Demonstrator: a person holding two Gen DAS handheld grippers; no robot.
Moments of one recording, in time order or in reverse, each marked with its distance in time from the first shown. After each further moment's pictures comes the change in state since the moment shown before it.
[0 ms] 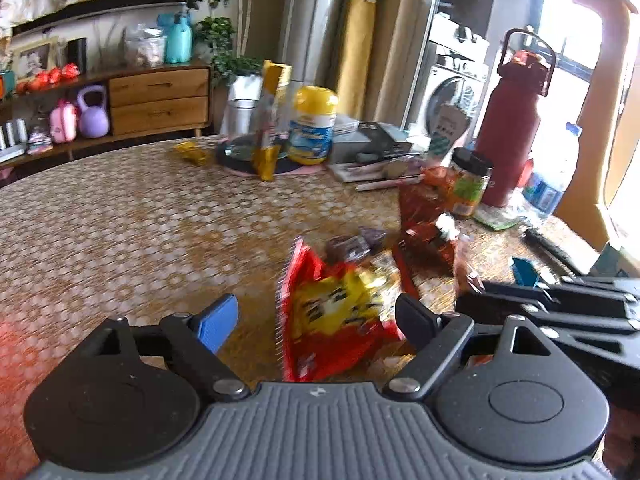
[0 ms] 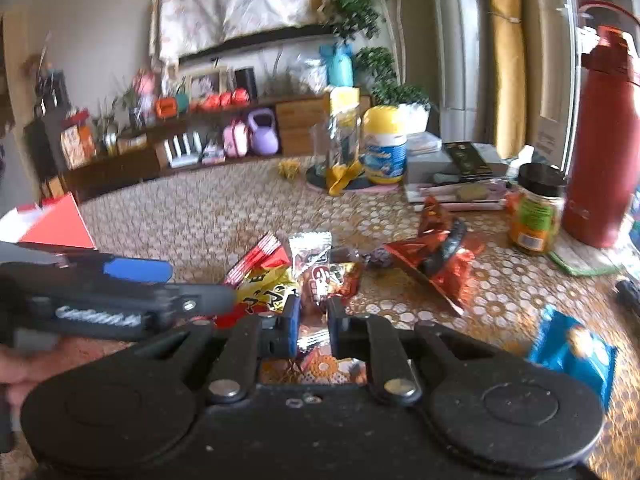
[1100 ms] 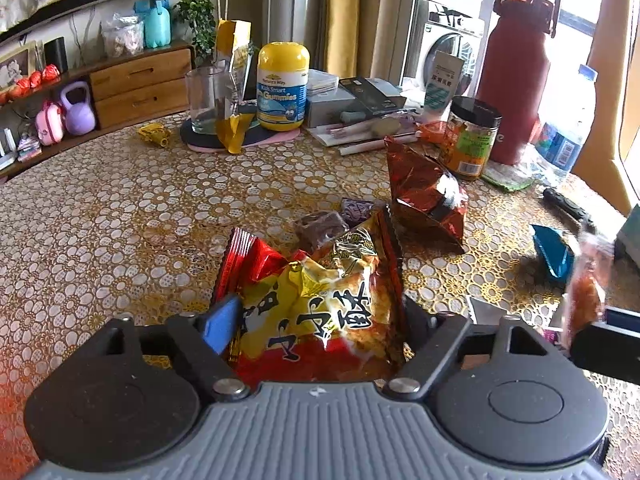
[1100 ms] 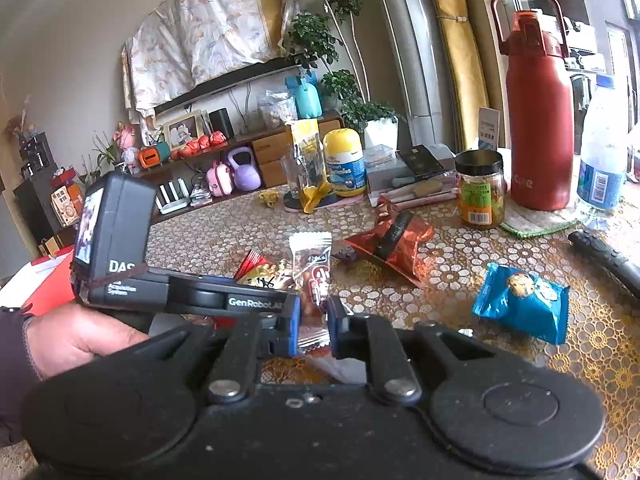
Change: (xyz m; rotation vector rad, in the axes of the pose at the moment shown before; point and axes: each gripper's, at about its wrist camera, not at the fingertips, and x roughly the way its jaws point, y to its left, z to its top) left arm 0.058 -0.028 0.002 0.085 0.097 0.038; right arm -0.045 -0.020 -0.023 0.135 -0.071 -0.014
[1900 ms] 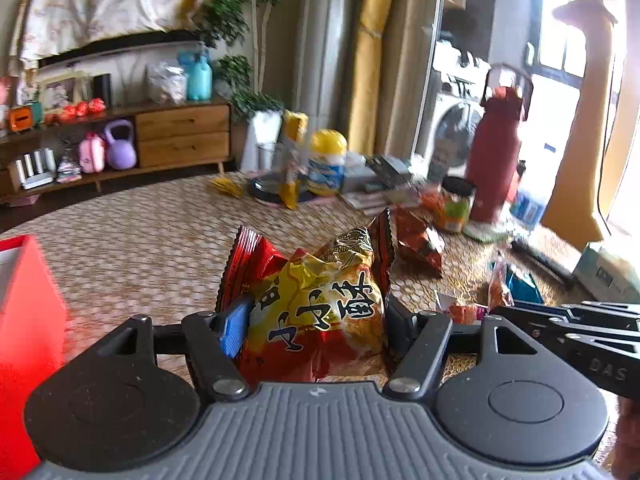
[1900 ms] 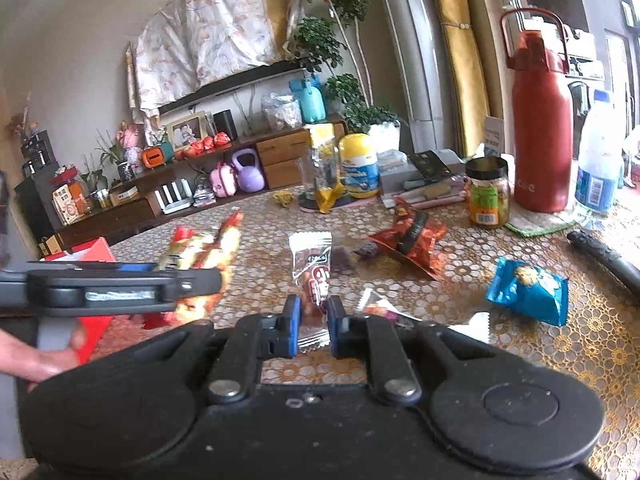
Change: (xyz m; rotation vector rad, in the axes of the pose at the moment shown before) left arm -0.159 0.032 -0.038 -0.073 -0.203 0.048; right arm -0.028 0.043 -0.005 -0.023 -0.014 -0.001
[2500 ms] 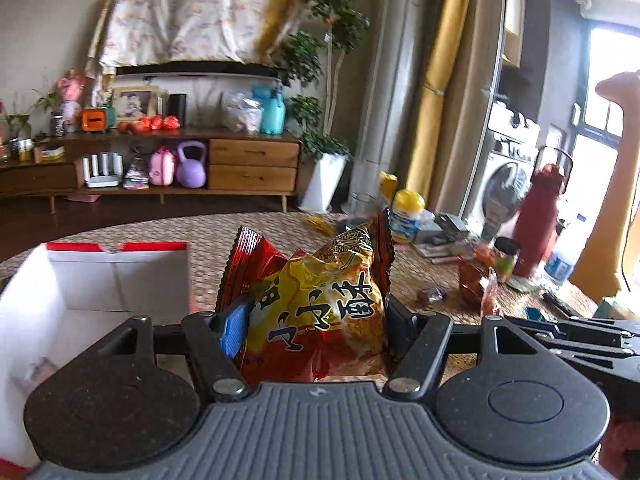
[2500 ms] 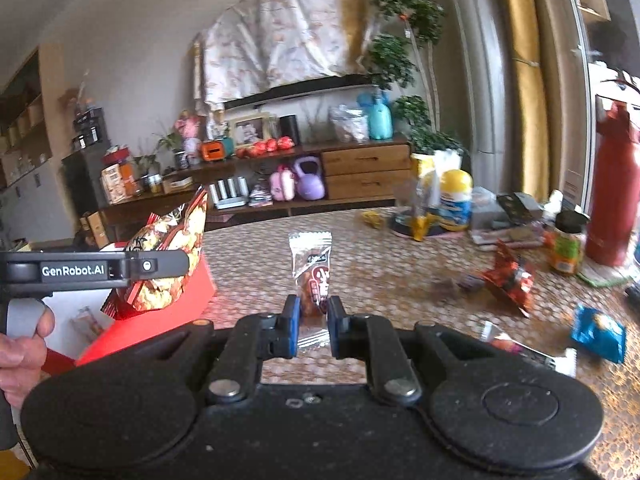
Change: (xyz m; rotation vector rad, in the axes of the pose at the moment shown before) left arm -0.112 0.085 -0.007 -0.125 -0.122 0.129; right arm -0.011 0.109 0.015 -0.147 -0.024 0.127
